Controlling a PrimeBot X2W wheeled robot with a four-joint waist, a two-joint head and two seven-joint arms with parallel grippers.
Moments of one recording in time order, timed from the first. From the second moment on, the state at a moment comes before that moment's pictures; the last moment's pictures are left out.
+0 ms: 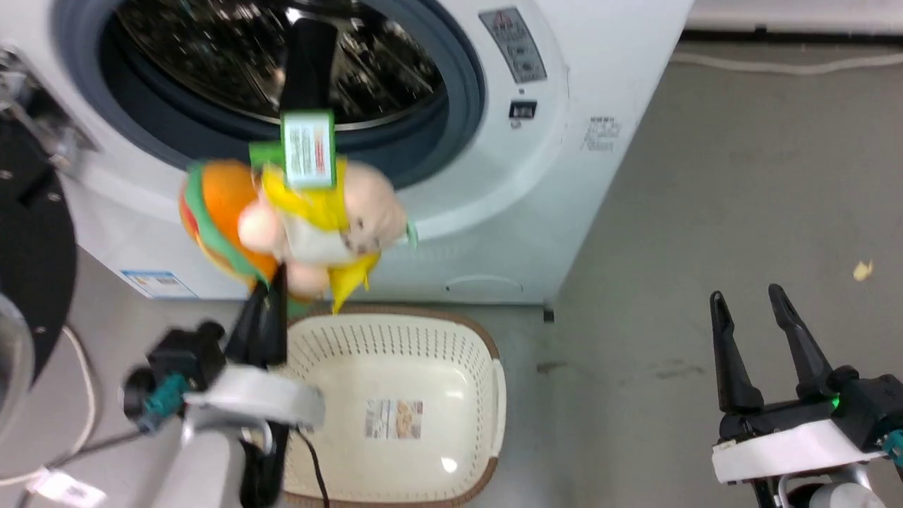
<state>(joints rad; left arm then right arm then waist) -0.23 0.12 -0.09 0.25 -0.28 -0.04 -0.26 -0.06 -0.05 -0.05 0.02 0.13 0.13 -0.26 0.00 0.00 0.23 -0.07</state>
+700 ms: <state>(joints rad) -1.03 0.45 -0.07 0.37 -0.17 -0.06 0.25 -0.26 -0.05 0.01 -0.01 0.25 0.13 -0.26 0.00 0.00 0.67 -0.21</state>
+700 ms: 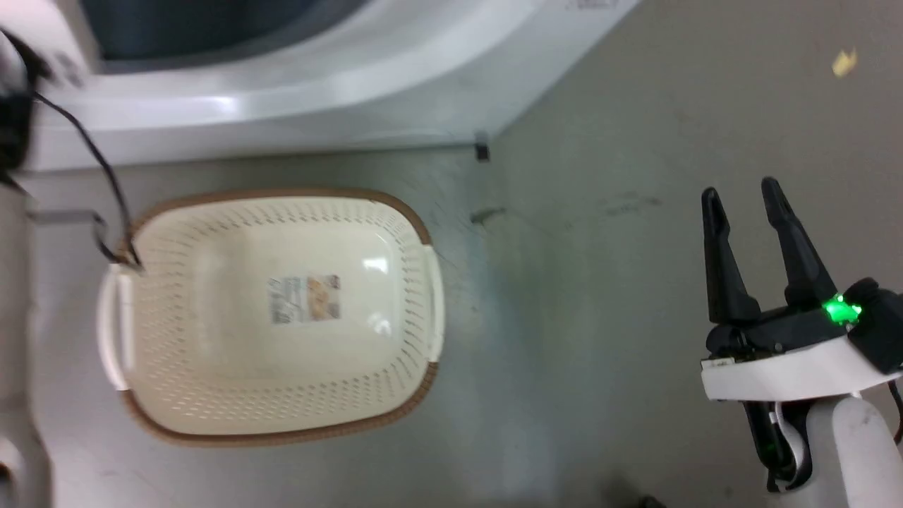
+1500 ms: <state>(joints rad) -1.36 0.47 -0.18 0.76 -0.12 -0.09 0.32 -0.30 -0.05 0.02 0.01 0.27 0.13 -0.26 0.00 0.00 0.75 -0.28</state>
